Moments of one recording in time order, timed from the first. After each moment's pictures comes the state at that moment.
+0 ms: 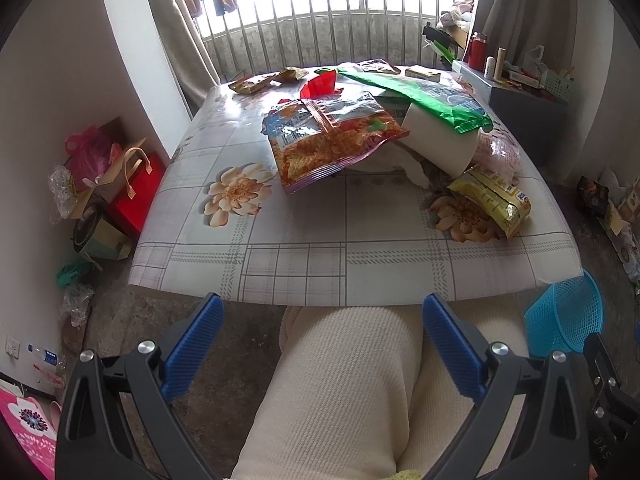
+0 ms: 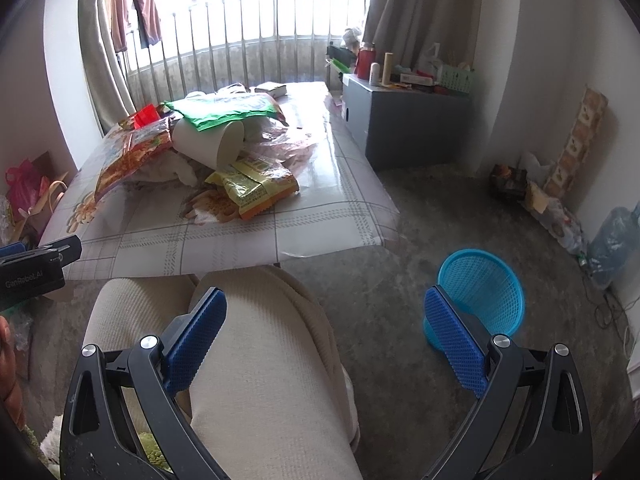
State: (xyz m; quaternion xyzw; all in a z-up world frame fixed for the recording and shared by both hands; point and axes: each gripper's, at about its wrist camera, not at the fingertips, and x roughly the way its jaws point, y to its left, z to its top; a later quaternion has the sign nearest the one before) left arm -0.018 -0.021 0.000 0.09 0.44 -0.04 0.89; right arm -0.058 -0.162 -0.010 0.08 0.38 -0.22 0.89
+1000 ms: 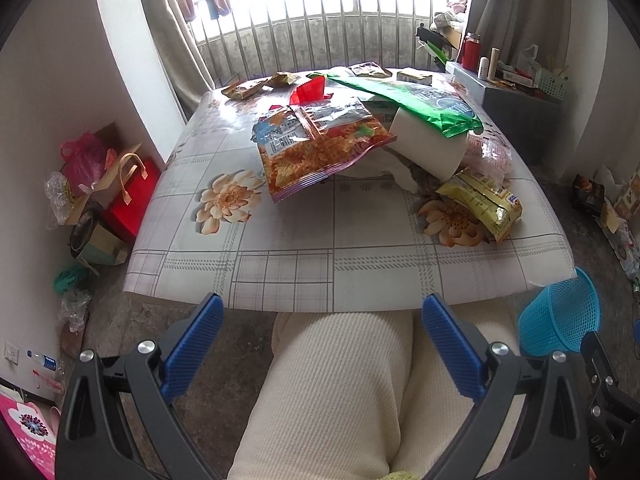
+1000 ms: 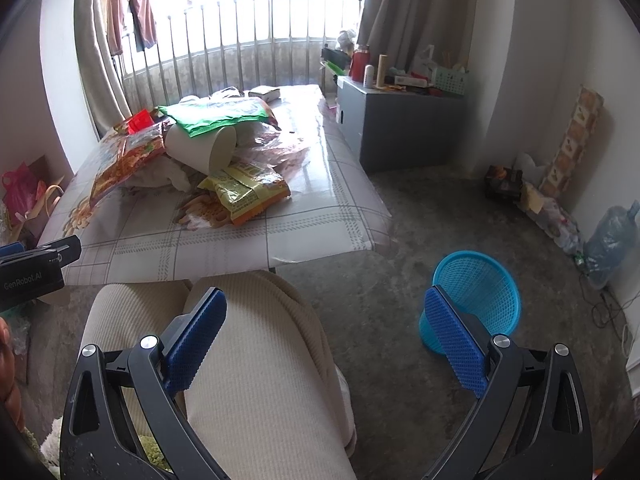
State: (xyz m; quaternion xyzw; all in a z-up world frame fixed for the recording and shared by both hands) left arm -0.020 -0.028 0.003 0.09 0.44 -0.05 0.89; right arm -0.060 -0.167 -0.009 0.08 0.38 -0.23 0.89
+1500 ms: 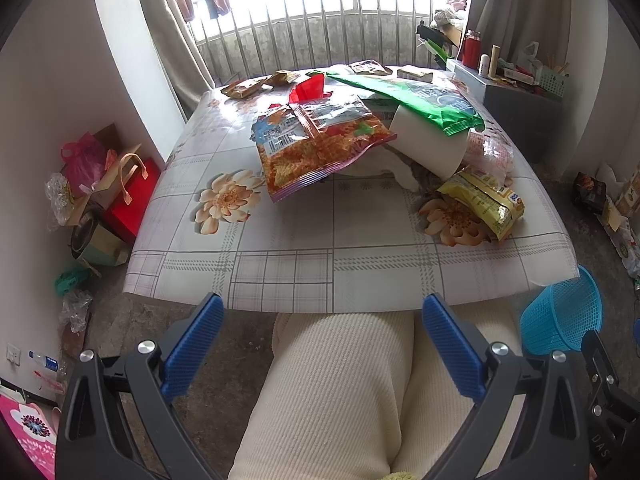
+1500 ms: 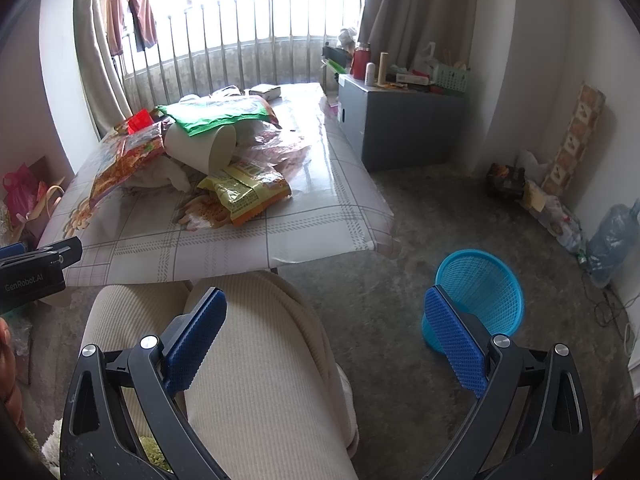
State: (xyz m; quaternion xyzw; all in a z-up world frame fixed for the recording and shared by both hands) left arm -0.020 -0.029 0.004 0.09 0.44 -0.05 0.89; right arm -0.058 -0.168 -0.009 0.08 0.38 -0.23 0.89
